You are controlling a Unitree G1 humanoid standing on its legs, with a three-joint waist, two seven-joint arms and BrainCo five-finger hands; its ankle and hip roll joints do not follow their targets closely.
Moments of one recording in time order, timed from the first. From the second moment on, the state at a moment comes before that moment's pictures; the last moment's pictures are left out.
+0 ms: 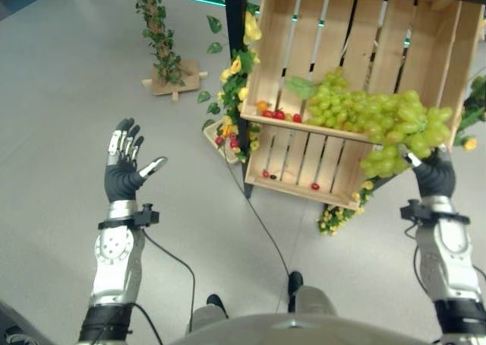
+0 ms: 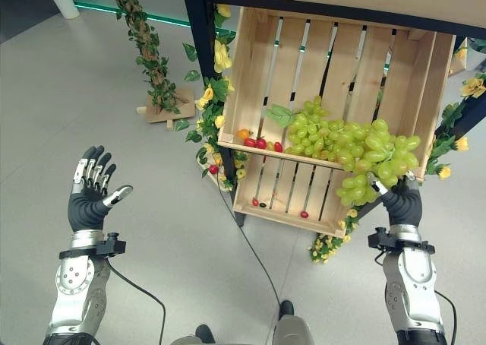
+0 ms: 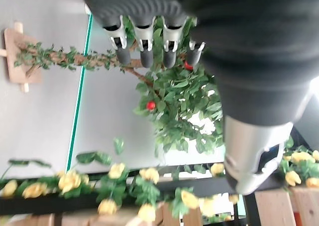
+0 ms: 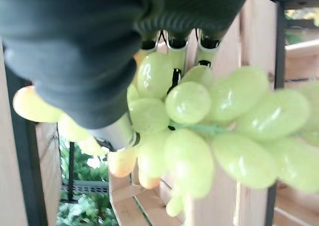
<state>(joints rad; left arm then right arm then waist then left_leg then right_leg) 0.09 0.35 0.04 -0.01 -0.38 -0.44 0.04 0.07 -0.51 -0.19 0.03 0.51 -0.33 -0.03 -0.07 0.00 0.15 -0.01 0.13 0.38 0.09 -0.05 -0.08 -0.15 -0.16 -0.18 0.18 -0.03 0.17</state>
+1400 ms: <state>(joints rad) 0.10 0.37 0.02 -0.01 -0.39 -0.38 0.02 -0.29 -0.75 -0.15 0.06 0.59 -0.32 -0.10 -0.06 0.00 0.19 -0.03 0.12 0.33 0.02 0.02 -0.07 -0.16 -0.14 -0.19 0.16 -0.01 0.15</state>
